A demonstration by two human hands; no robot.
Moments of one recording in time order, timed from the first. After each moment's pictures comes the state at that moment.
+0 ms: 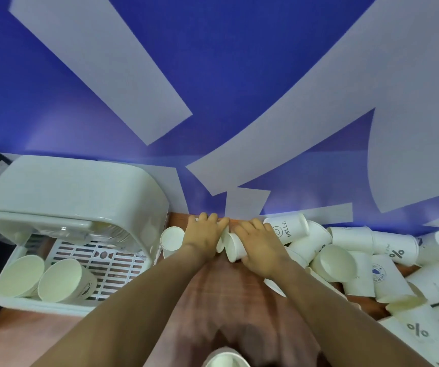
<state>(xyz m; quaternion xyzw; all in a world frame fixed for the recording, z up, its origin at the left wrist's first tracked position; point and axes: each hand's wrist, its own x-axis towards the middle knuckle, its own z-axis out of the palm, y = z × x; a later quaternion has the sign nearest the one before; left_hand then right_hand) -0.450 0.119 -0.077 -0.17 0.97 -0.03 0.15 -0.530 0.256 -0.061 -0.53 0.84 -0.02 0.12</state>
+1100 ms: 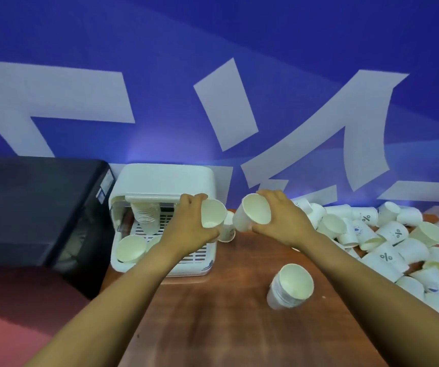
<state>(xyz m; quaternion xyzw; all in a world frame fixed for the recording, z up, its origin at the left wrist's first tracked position) -0.211 0.065 0.086 -0.22 0.91 0.35 -0.08 -0.343 0.242 0.103 -0.36 0.91 -0.18 0.07</state>
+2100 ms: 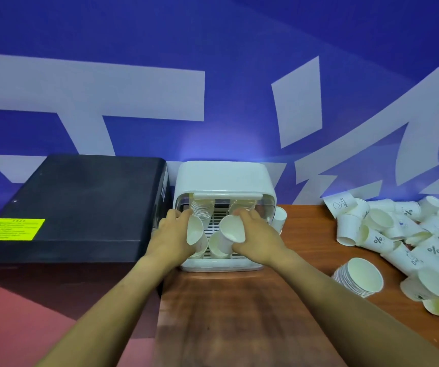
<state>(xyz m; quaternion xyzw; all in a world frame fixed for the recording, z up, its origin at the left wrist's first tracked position) -0.096 -0.077 0.059 -0.26 0.93 0.25 0.03 -0.219 0.087 0.056 -0.35 0.91 -0.16 0.15</state>
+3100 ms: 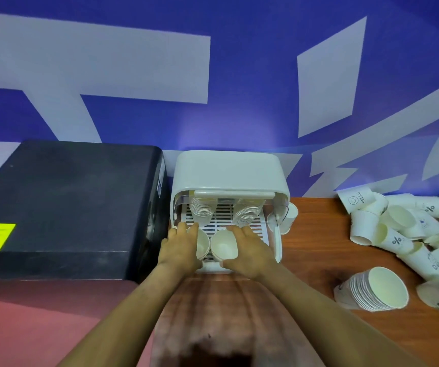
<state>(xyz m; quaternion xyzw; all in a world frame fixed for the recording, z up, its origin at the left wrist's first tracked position) -0.135 -0.084 -0.015 -0.26 0.94 0.14 0.18 -0.228 0.062 -0.014 -0.34 0.90 -0.11 0.24</state>
